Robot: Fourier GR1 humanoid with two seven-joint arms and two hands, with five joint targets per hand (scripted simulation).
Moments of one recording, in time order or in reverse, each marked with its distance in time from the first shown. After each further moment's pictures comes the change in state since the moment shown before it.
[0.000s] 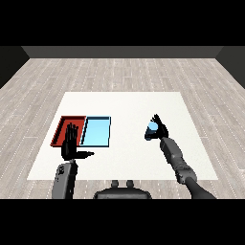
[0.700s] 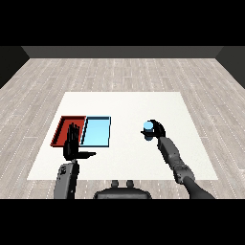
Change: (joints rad) left arm 0.003 -0.022 -0.018 -0.012 -0.016 0.016 0.002; right arm -0.013 0.029 0.032 -0.005 0.057 -0.191 0.036
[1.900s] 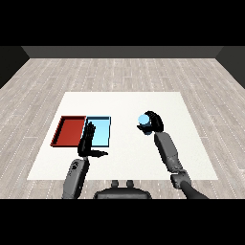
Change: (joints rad) left arm -0.079 -0.031 -0.145 0.117 -0.046 0.027 0.074; right arm 0.078 0.058 0.088 -0.459 0.013 -0.057 0.073
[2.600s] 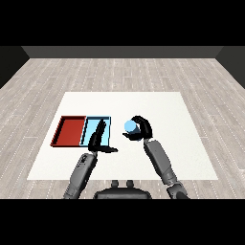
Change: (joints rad) left arm -0.136 -0.002 -0.134 0.114 0.018 0.120 0.047; right arm 0.190 0.099 0.289 -0.436 -0.025 -0.240 0.176
